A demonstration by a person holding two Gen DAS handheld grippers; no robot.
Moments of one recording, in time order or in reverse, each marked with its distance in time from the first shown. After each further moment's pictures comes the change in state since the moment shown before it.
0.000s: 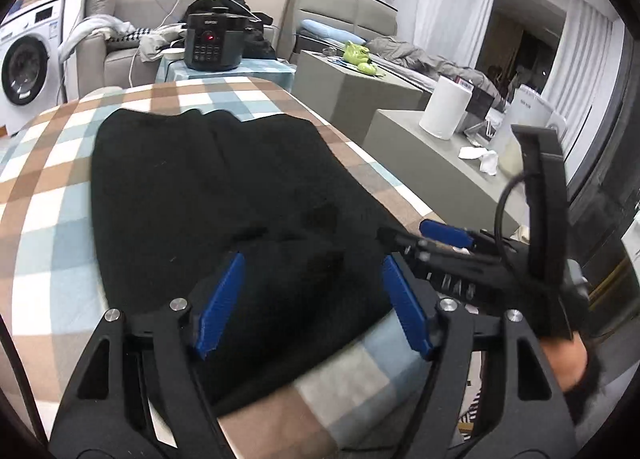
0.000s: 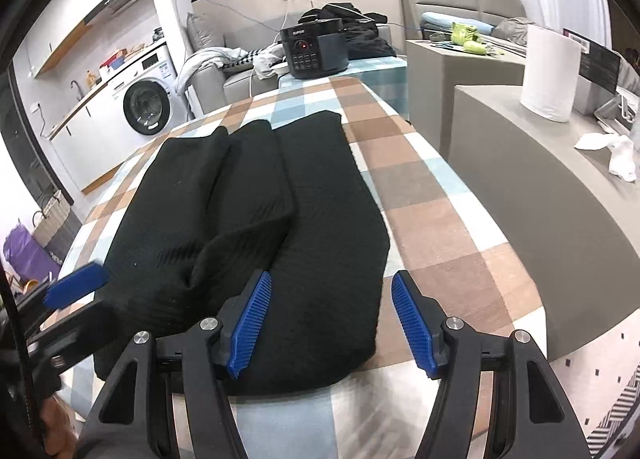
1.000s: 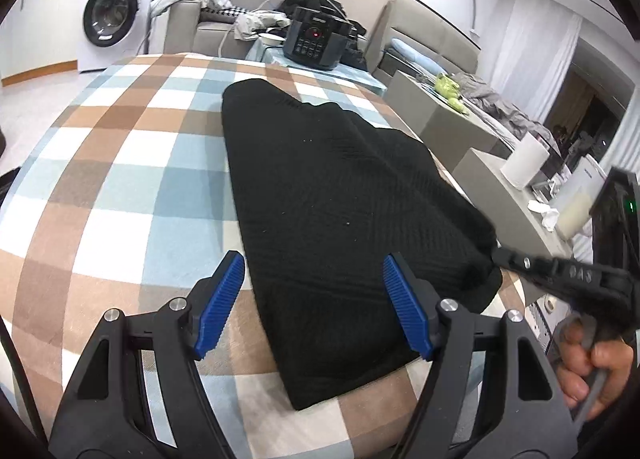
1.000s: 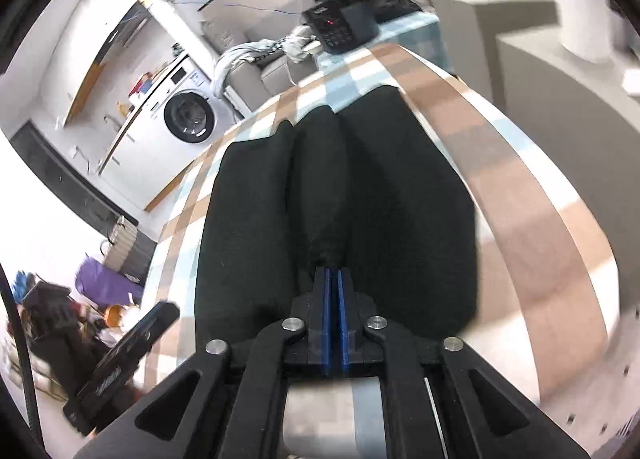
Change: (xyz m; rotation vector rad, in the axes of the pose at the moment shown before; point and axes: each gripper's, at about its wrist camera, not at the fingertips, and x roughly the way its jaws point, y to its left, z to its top) left arm -0.027 0.103 -0.018 -0.241 -0.031 0.186; right arm -0.011 0.019 -0.002 0.180 0.177 0.238
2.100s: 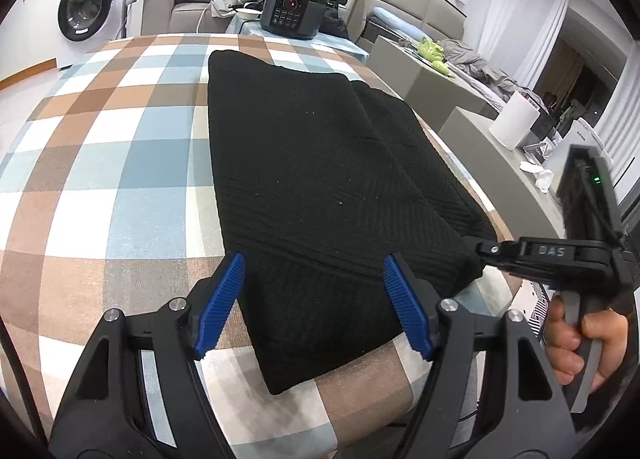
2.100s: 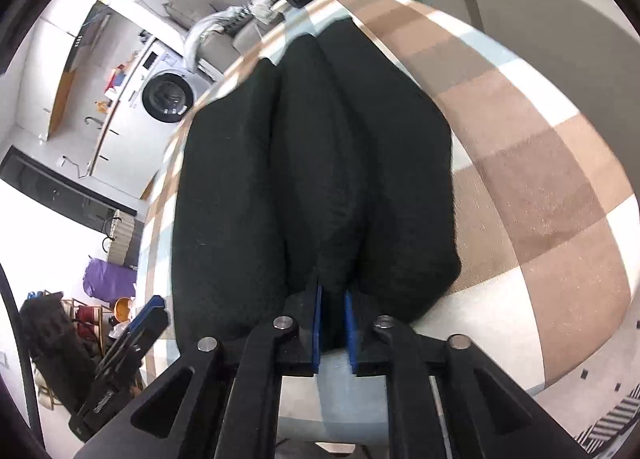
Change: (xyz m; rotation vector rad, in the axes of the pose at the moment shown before) left arm 0.015 -0.017 -0.015 0.053 0.109 -0.036; right arm 0.021 -0.023 0.000 0.062 0.119 0.012
